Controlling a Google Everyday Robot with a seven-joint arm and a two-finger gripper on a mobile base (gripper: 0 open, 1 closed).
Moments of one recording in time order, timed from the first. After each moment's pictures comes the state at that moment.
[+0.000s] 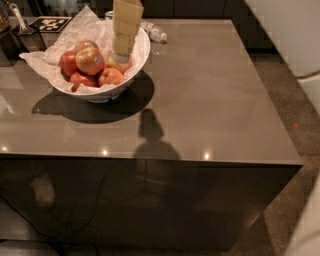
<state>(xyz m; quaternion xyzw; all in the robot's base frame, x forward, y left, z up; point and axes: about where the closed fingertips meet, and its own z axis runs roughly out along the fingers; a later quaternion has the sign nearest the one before) 0.585 0.049 1.058 -0.67 0.70 -0.05 0.24</state>
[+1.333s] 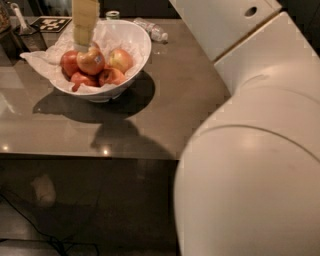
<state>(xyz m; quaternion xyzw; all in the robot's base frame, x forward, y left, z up) 0.644 0.140 1.051 -0.69 0.67 -0.01 0.27</state>
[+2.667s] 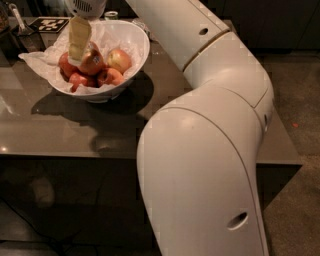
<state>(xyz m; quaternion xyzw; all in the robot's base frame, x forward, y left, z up) 0.698 0.183 0.989 -0.68 0.68 0.02 0.27</state>
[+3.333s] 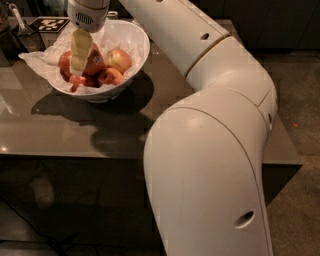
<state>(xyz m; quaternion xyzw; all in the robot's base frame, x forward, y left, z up) 0.695 0.187 0.961 -0.68 0.68 0.04 0.25</state>
